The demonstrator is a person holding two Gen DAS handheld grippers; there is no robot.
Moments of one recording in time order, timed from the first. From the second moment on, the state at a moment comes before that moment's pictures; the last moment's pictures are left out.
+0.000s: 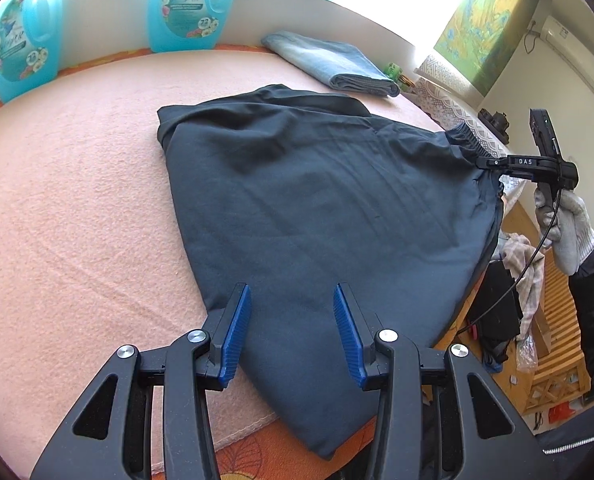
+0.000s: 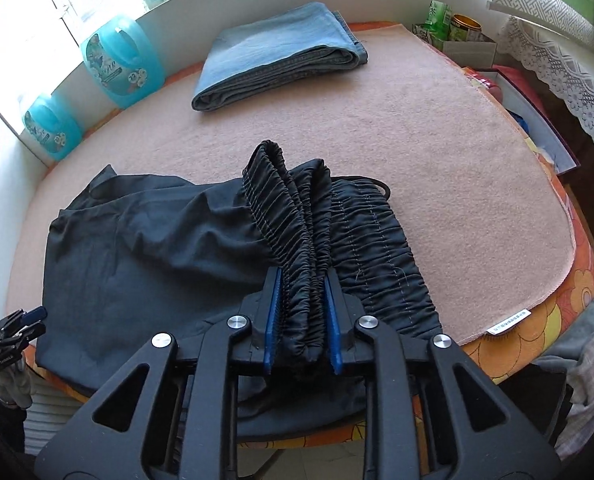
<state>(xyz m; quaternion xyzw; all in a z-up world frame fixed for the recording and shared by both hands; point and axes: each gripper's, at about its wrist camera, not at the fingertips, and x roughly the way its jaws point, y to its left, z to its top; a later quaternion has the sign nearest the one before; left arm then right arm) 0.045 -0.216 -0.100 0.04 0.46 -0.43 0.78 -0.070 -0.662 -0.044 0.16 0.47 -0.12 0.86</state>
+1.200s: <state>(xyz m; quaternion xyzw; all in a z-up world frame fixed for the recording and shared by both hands) 0.128 -0.194 -0.116 -0.16 0.47 -0.36 0.79 0.189 -0.277 -0.068 -0.20 0.55 0.31 0.75</state>
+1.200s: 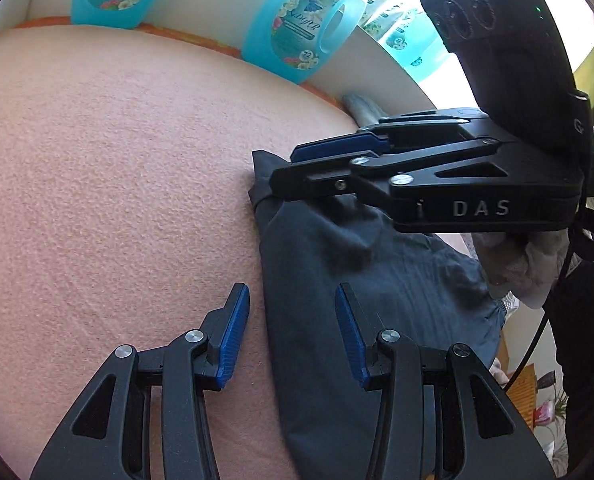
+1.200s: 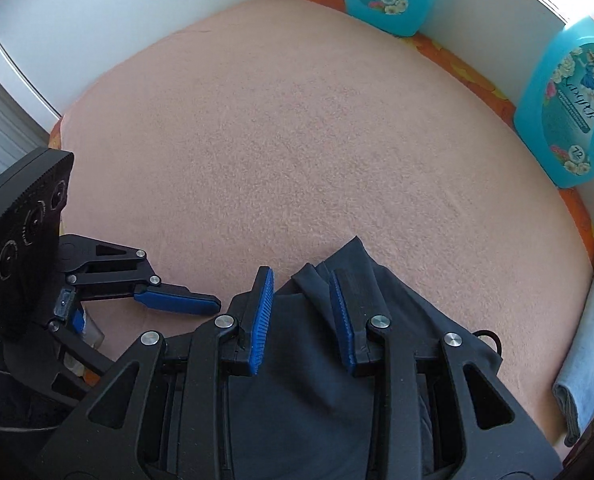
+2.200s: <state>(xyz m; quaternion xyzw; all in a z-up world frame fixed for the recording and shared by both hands) 0.118 -0.201 -0.107 -0.14 0.44 -0.38 0.80 0.194 -0.253 -0.071 -0.25 0.58 0.31 0.71</state>
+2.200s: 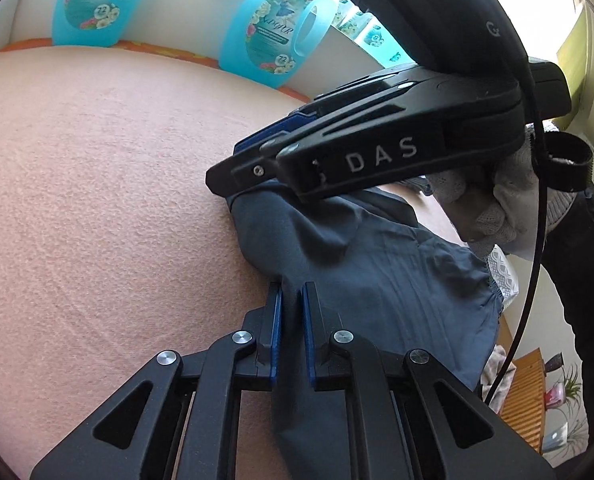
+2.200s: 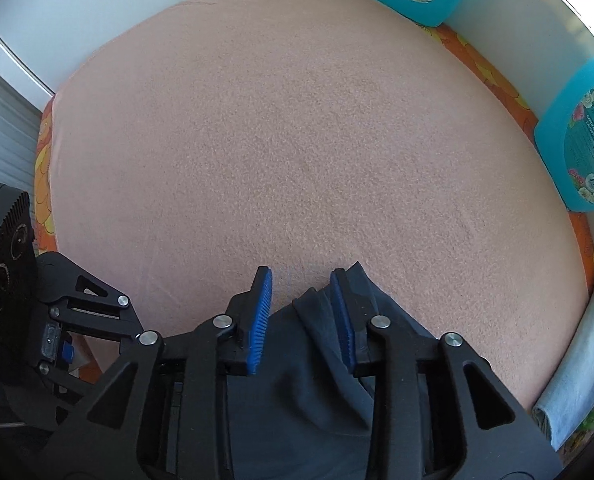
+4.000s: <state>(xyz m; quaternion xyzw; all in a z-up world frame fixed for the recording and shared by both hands) 0.082 -0.179 -0.109 -0.16 0.50 -0.42 0.74 0.132 -0.391 -0.004 0.06 0.49 0.23 0.84</state>
